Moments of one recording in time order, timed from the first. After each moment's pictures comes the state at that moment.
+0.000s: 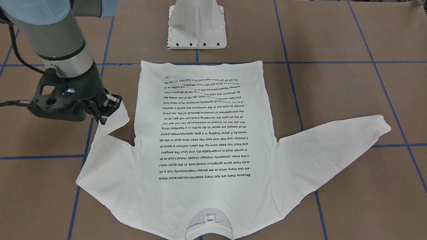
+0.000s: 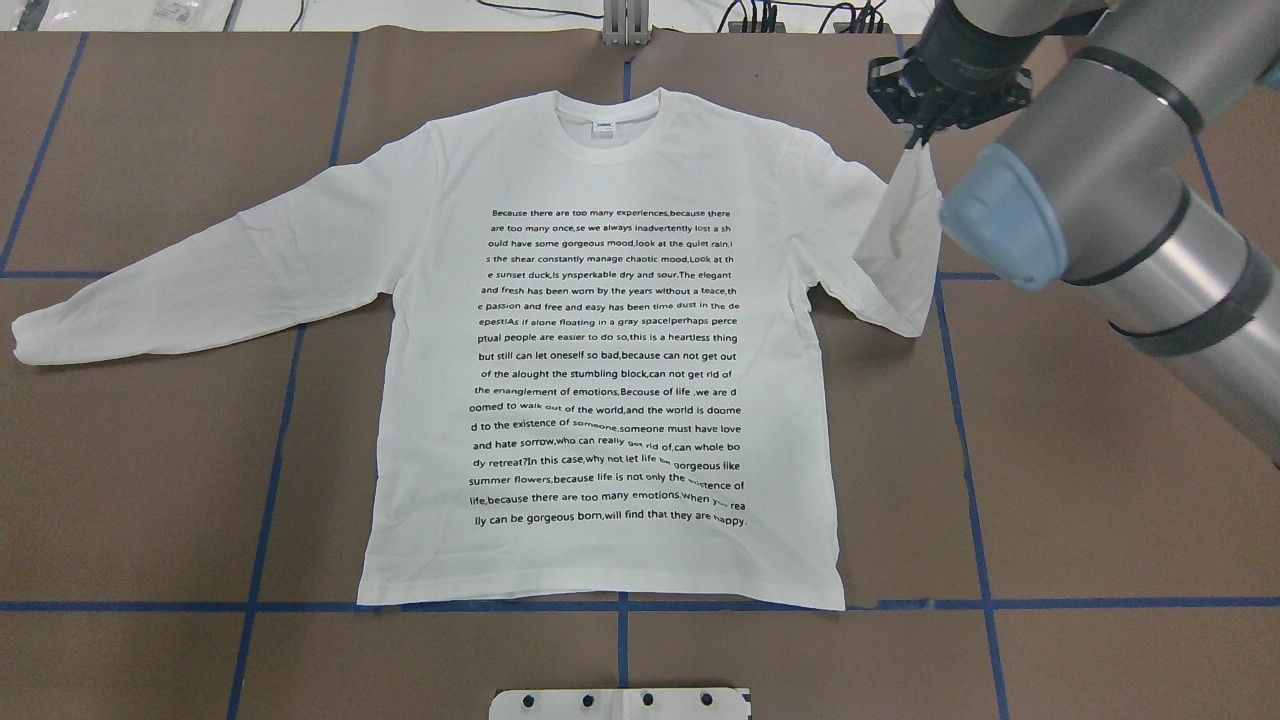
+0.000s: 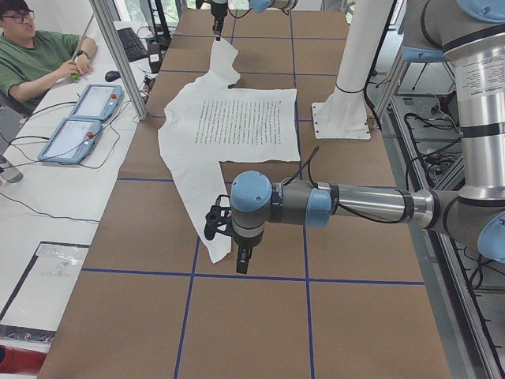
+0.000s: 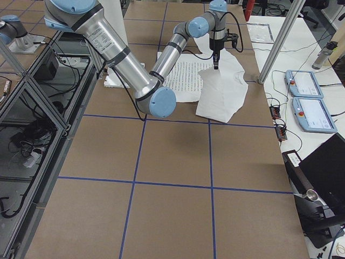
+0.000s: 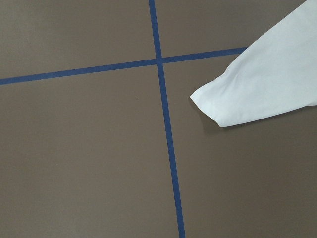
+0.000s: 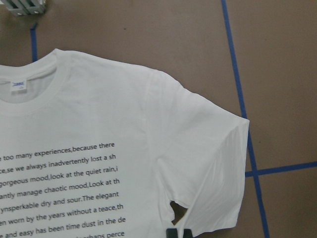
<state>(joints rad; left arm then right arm) -1.59 -1.35 -1.87 -1.57 -2.37 0.08 0.93 -0.72 1.72 -1.98 2.01 0.97</state>
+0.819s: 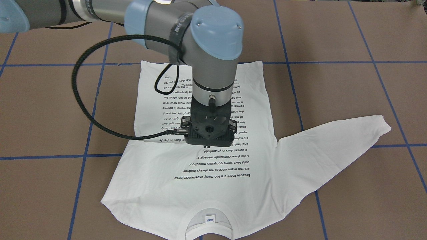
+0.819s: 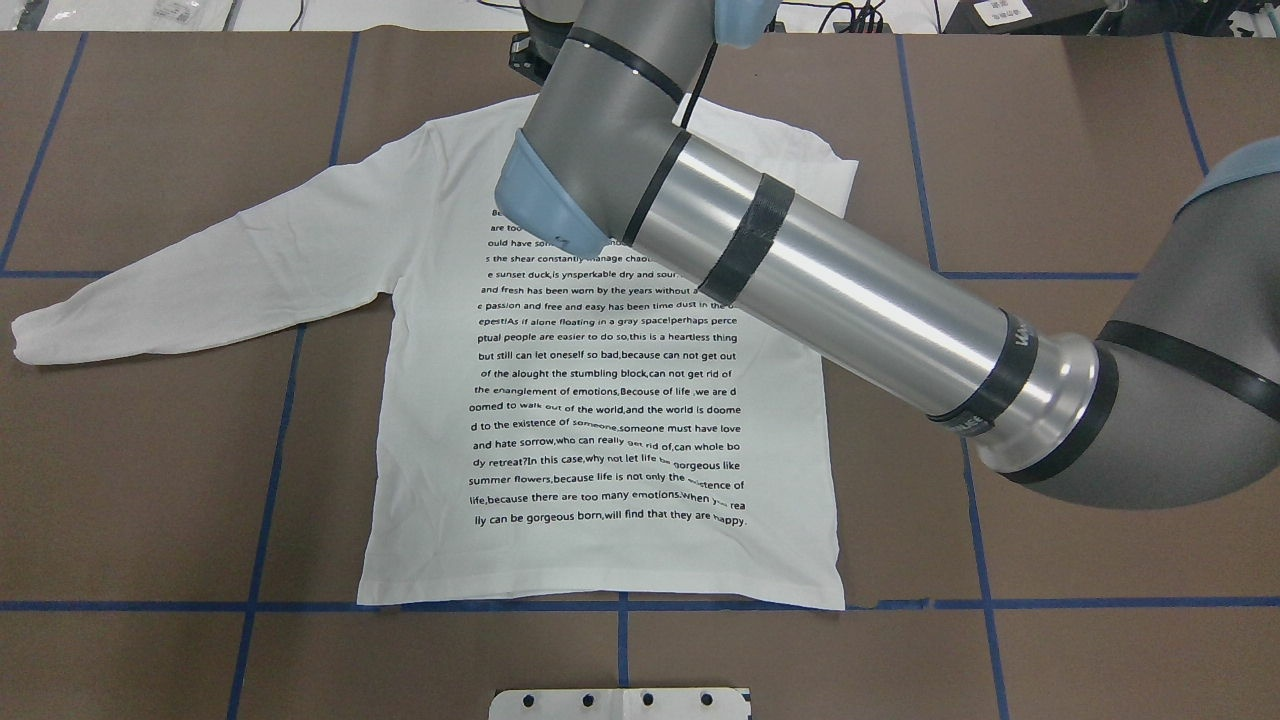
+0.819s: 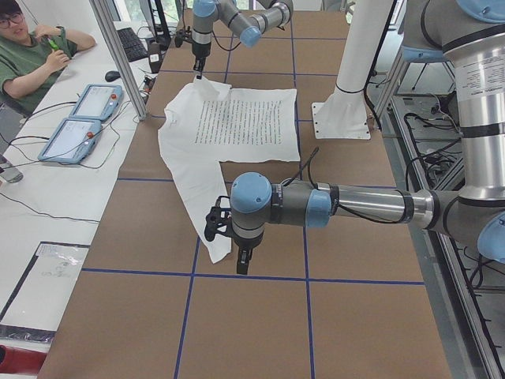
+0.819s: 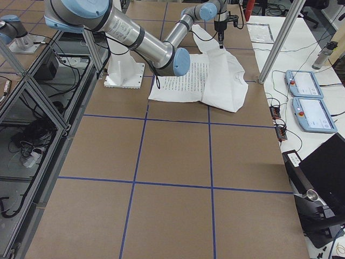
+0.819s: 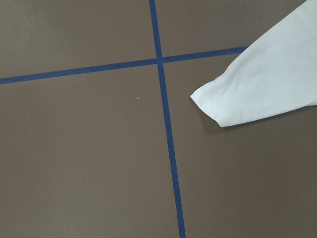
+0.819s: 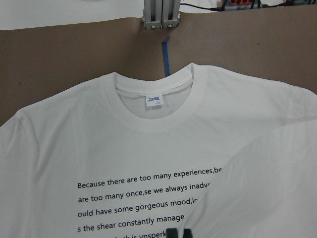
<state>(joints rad) -1.59 -1.35 -1.87 -1.57 -2.37 0.08 0.73 -0.31 1.15 -1.70 1.82 1.15</state>
